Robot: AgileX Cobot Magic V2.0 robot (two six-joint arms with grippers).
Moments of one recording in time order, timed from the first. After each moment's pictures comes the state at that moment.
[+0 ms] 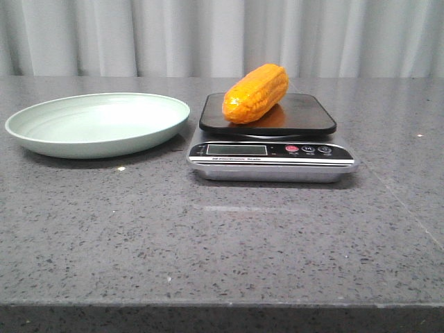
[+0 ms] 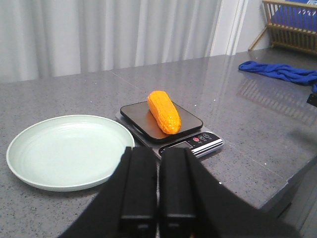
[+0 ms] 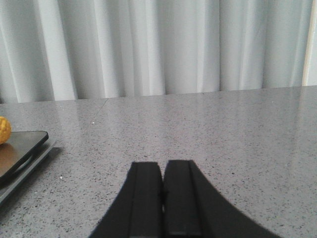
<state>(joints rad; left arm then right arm) -0.66 0.07 -0.49 0.12 0.57 -0.21 -0.05 -0.01 0.03 -0.09 -0.03 0.21</state>
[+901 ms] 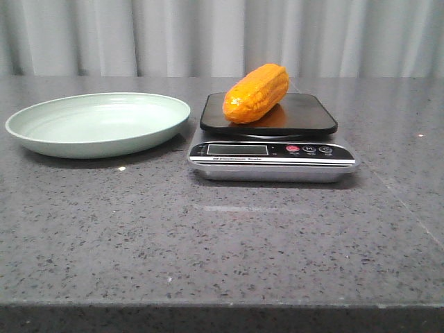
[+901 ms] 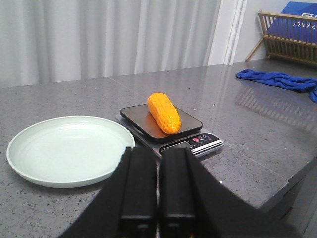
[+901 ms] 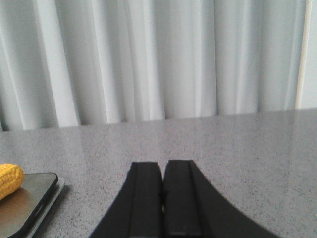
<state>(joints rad) -0.66 -0.01 -0.43 0.12 0.56 -0.21 -0.05 0.11 -0.28 -0.07 0.17 0.21</state>
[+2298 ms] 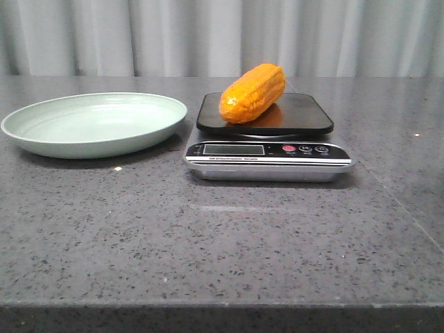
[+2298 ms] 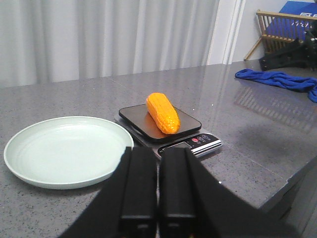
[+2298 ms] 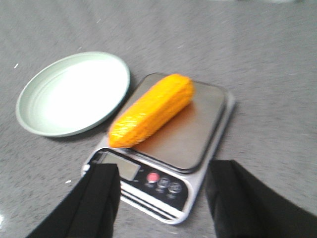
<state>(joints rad) -0.66 -0.01 -0.43 0.12 0.56 -0.21 0.54 0.88 -0.84 0.03 0.51 0.22</state>
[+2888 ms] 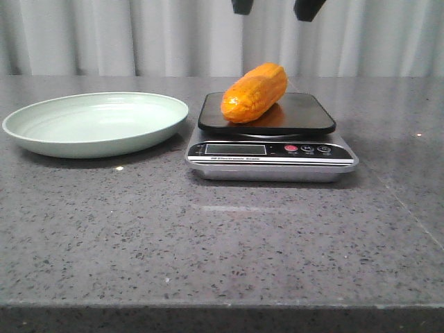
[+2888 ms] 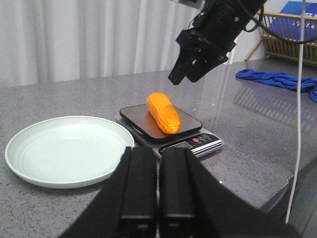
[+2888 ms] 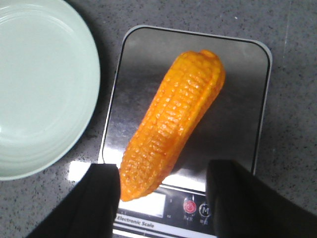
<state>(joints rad) -0.66 -0.01 -0.43 0.12 0.56 -0.21 0.67 1.67 -1.70 -0.16 1.18 0.66</state>
